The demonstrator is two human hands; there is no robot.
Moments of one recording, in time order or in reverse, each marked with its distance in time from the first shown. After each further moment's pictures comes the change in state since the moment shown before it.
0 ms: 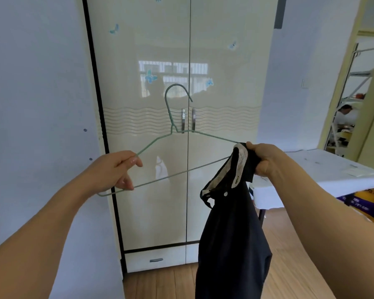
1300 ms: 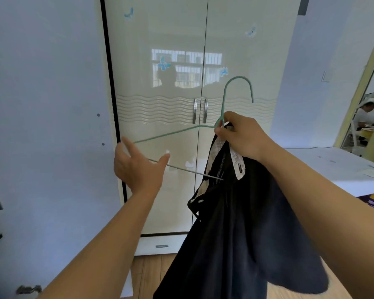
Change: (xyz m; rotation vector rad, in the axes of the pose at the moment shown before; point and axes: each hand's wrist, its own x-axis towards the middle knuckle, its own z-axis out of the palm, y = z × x) left_hand 0.014 -0.004 0.091 0.240 0.770 -0.236; right_hand -0.058 0.009 0.054 -1.111 -0.299 -0.986
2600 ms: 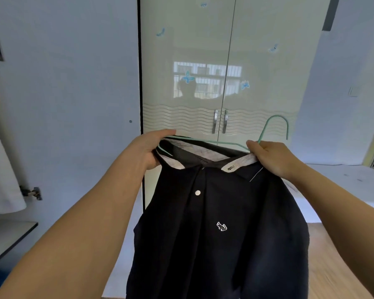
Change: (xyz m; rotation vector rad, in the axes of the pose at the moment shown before) left_hand 0.054 0.029 -0.084 -0.971 -0.692 -0.590; right_hand -0.020 0.008 -0.002 -0.040 -0.091 0.235
